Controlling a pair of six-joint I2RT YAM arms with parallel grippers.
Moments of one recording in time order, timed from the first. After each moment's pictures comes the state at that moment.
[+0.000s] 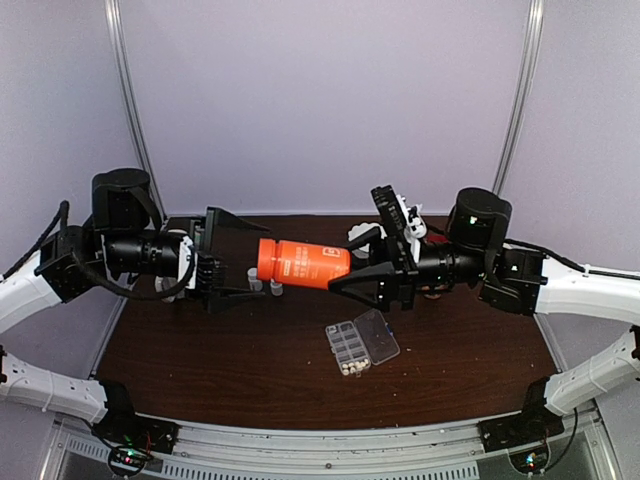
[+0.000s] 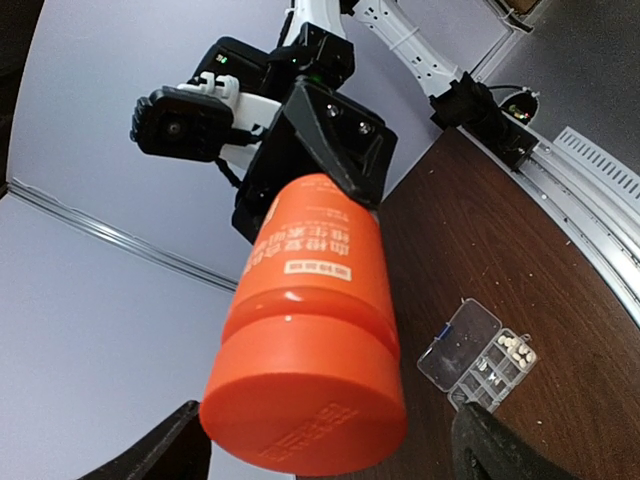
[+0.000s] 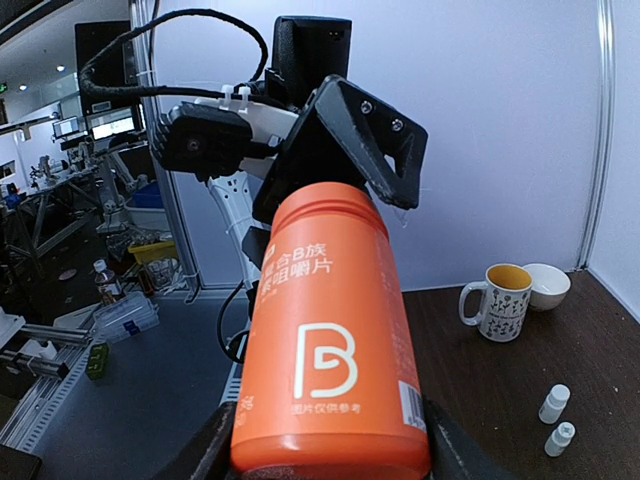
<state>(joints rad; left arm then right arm) -0.94 1.01 1.12 -0.37 0.48 1.10 0.99 1.23 0.98 0.25 -0.62 0.09</state>
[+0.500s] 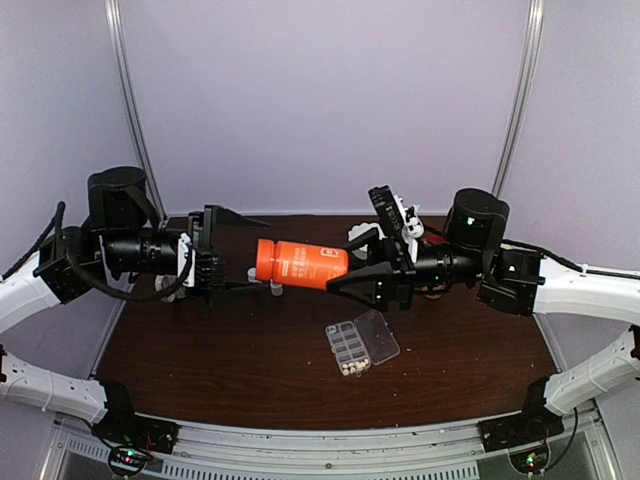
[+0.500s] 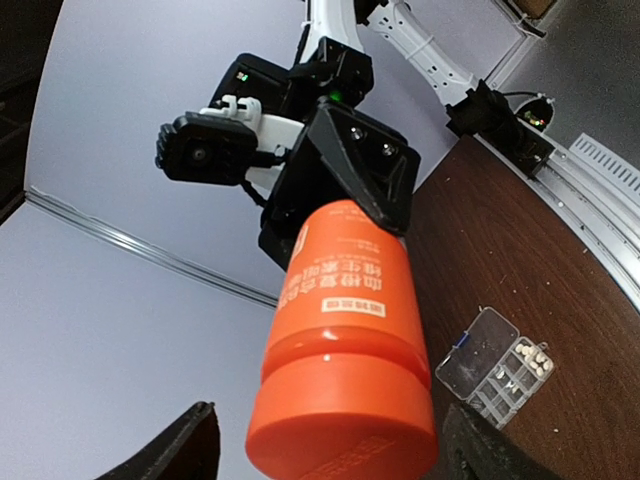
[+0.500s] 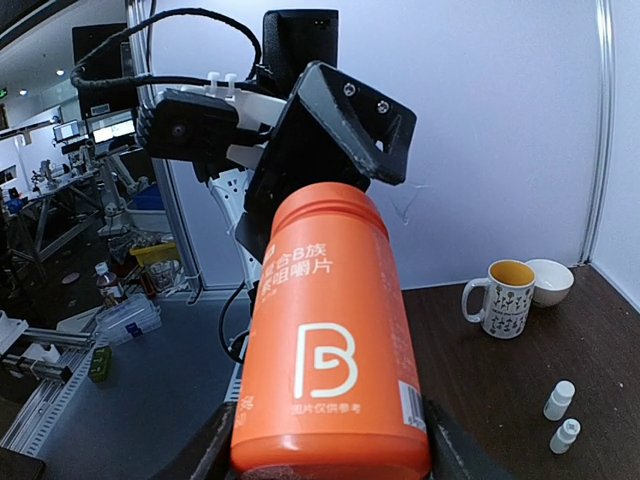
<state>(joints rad) -0.96 1.01 1.12 -0.33 0.45 1.10 0.99 1.24 0.98 0.26 -0.62 0.10</state>
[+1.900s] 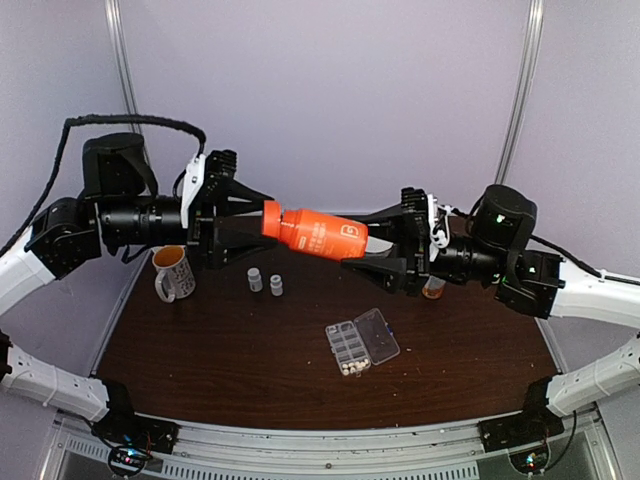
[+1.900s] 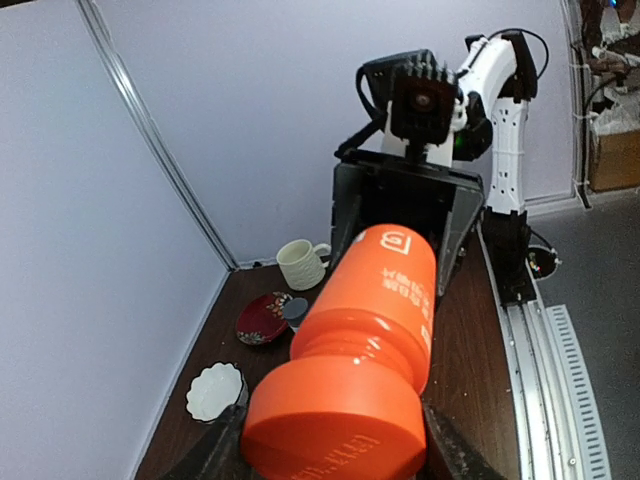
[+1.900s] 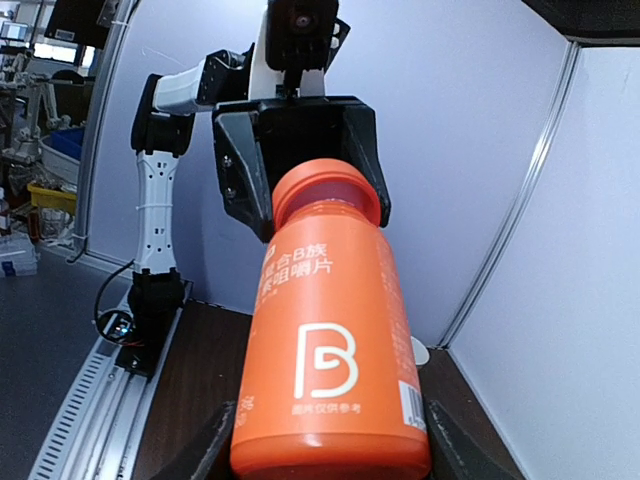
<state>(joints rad) -0.98 1.09 1.31 -0.40 0.35 0.46 0.99 1.15 0.95 0.29 -0.46 -0.30</state>
